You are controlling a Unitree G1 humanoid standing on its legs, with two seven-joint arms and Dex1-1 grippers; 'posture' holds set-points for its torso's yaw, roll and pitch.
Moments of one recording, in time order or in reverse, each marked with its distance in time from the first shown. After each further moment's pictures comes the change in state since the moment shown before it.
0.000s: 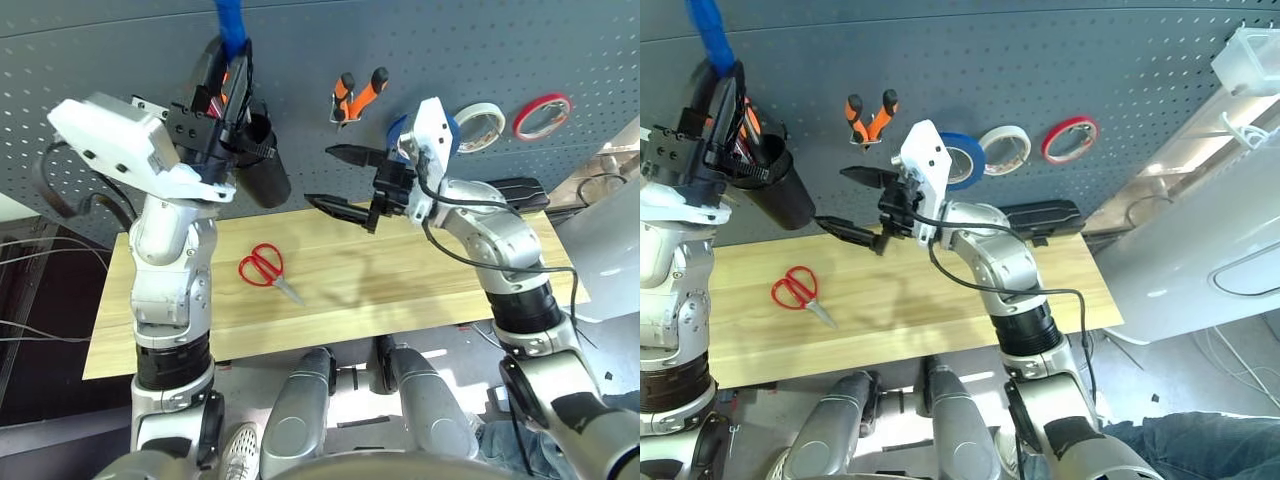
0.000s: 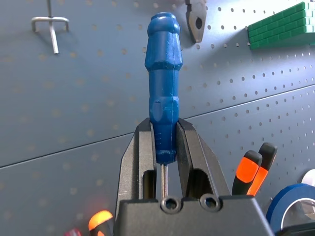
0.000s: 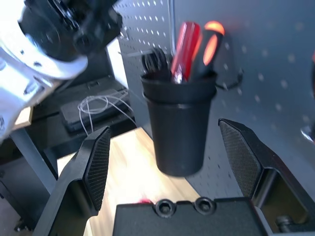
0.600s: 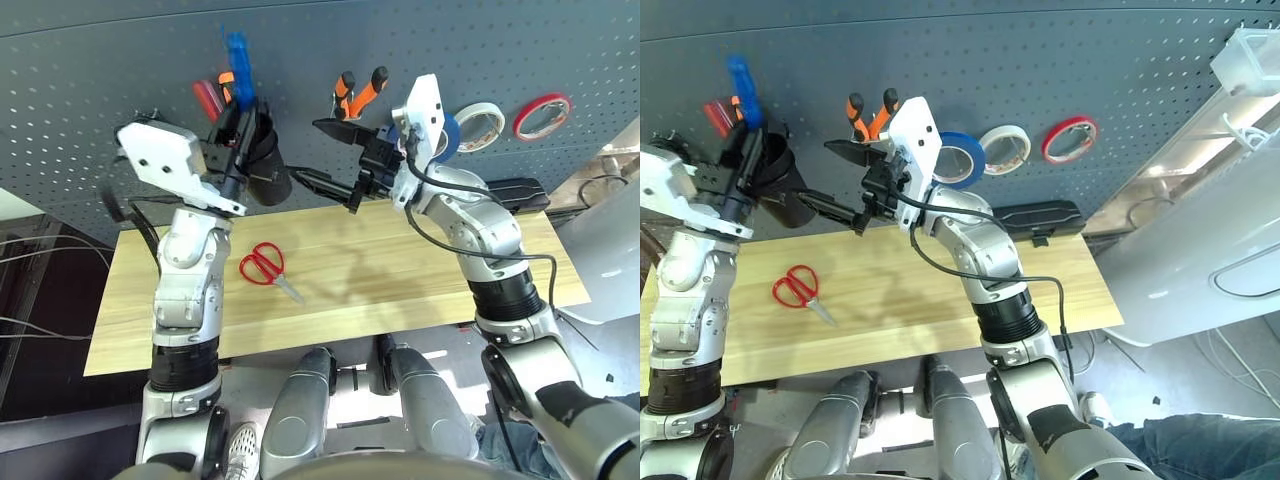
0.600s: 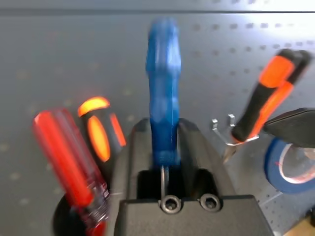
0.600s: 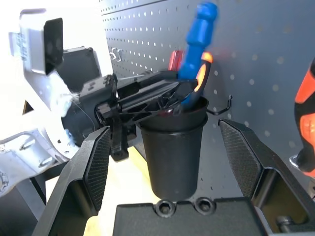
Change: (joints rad) left arm 0.068 -0.002 -0.051 0.203 0.052 -0.020 -0.020; right arm -0.018 0.006 0.005 0.053 -0.009 -0.070 -0.049
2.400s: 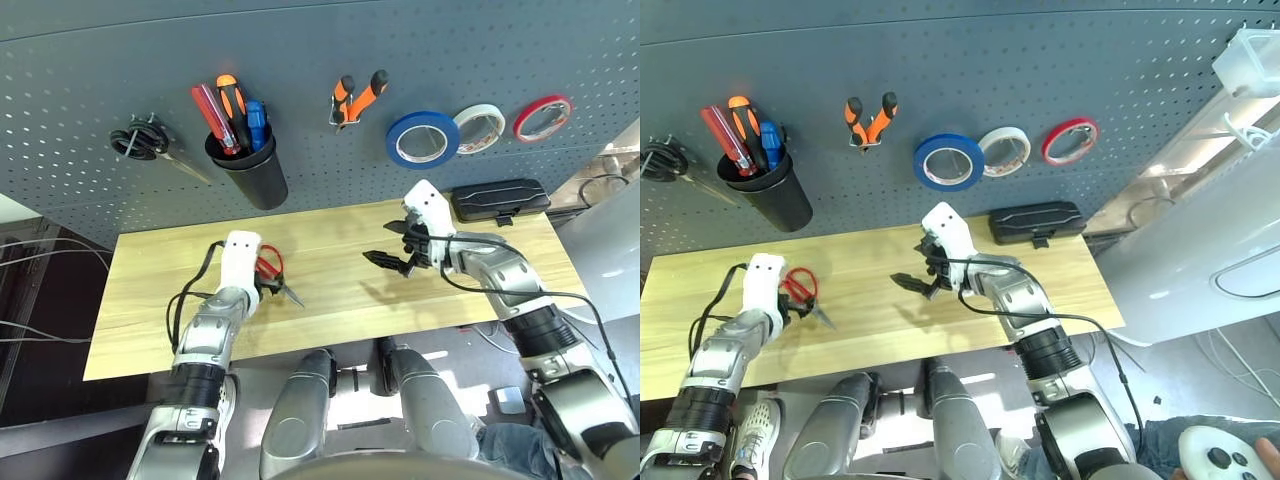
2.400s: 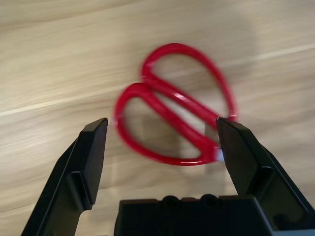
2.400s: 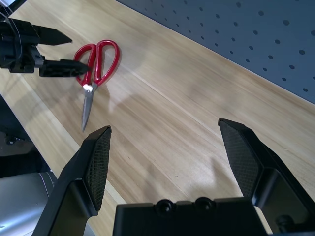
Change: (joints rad) left arm 0.134 0.018 -0.011 0.548 0.157 0.534 0.141; right arm 0.219 -0.185 0.078 0.179 -0.197 0.166 0.013
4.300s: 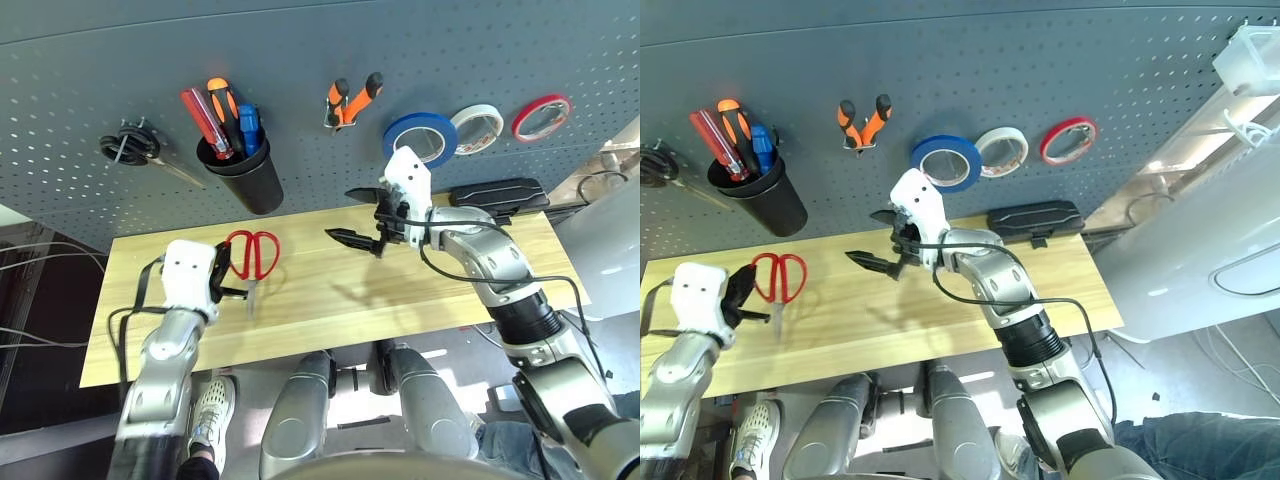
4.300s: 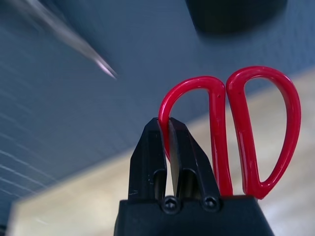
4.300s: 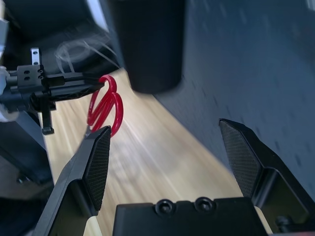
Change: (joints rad) left arm 0.430 0.023 0.127 -0.530 0.022 -0.679 -0.042; right arm -0.140 0.104 -0.012 -0.168 0.113 -0.088 0.057
